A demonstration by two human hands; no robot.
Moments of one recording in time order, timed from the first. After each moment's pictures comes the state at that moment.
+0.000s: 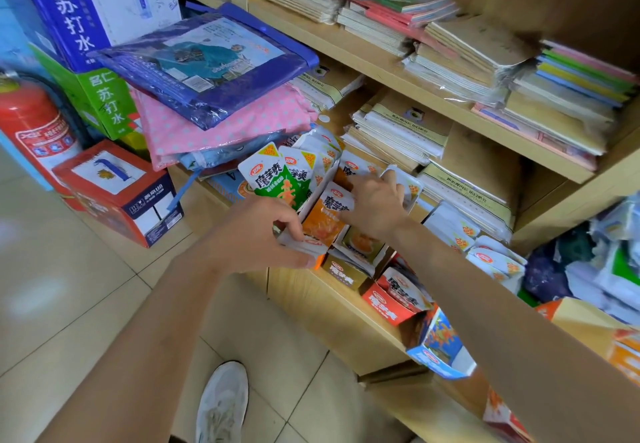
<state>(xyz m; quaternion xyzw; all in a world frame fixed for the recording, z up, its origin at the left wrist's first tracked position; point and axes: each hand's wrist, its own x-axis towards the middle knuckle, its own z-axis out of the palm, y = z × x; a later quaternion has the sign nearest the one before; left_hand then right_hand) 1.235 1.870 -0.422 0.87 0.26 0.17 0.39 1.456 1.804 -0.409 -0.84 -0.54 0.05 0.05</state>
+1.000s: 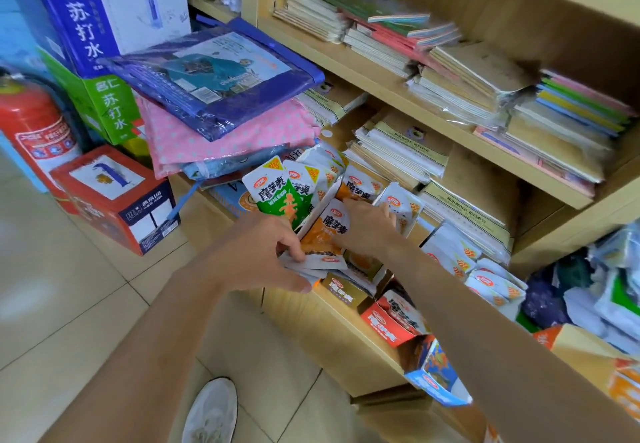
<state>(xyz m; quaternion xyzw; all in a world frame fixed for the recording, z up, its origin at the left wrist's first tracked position) 1.234 1.870 -0.424 0.89 0.28 0.13 0.35 1.453 1.816 -0.421 -0.84 -0.52 0.14 -0.03</state>
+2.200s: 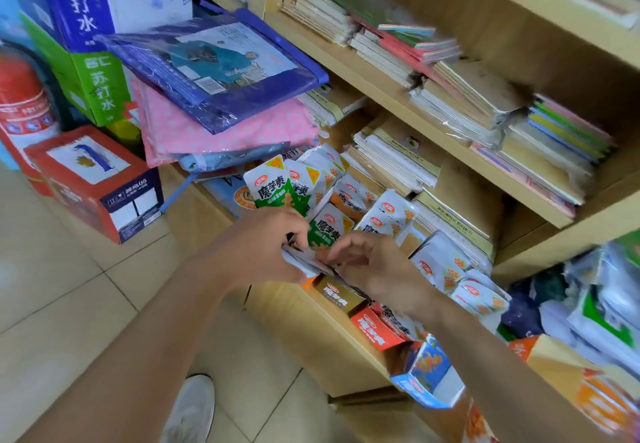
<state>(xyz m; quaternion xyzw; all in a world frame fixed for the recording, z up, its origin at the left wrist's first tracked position) 1.240 1.877 -0.431 0.89 0.24 0.17 0.35 1.427 1.741 -0.390 -0.68 -0.56 0.36 0.31</state>
